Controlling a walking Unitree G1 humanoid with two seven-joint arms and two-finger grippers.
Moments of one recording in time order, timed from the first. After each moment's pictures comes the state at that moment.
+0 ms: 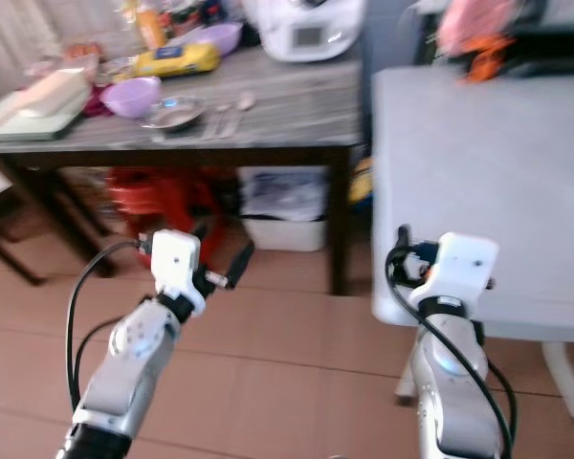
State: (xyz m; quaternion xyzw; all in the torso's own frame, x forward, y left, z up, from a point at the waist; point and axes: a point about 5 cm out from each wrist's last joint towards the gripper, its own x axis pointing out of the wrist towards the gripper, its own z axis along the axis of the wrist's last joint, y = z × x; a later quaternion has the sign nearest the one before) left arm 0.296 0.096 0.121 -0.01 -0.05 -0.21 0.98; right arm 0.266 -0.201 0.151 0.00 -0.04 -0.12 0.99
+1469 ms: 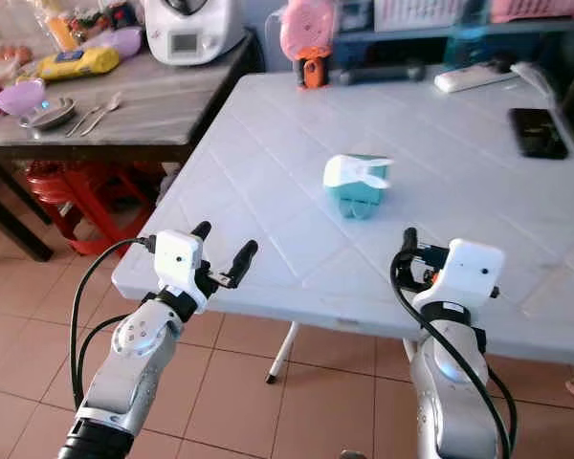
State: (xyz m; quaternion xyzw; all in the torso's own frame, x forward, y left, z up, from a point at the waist) left arm 0.295 0.093 0.118 -0.01 -0.04 -0.22 0.97; right arm 0.263 -0.199 0.145 0.03 -0.04 -0.12 0.99
